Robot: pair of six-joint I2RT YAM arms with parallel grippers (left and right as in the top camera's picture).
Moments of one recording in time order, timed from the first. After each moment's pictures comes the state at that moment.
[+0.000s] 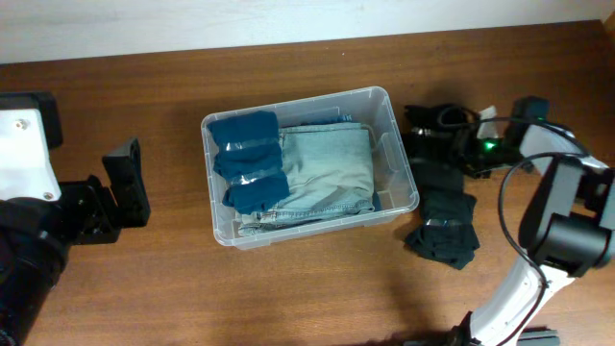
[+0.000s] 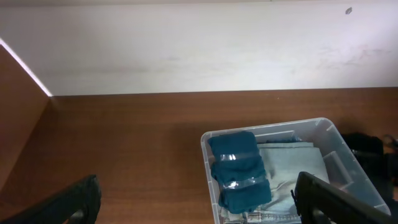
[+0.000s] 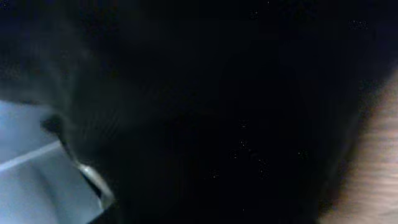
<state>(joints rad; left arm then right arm) -0.27 1.41 2.61 -1.69 -0.20 -0.13 -0.39 2.08 1.33 -0.70 -0.68 0.07</state>
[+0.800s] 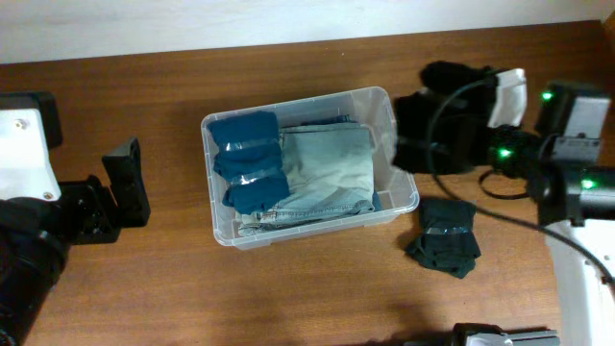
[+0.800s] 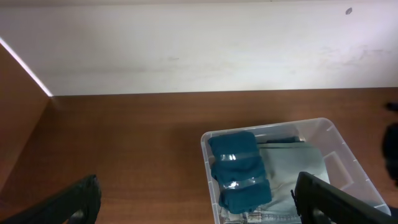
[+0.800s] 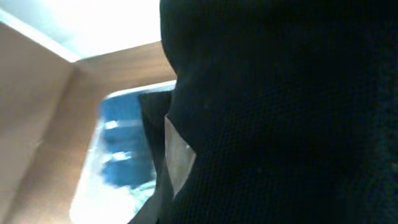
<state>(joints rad) -0.27 1.41 2.61 -1.69 -0.20 -0.13 -0.12 1.21 1.32 -0.83 -0.61 0.14</state>
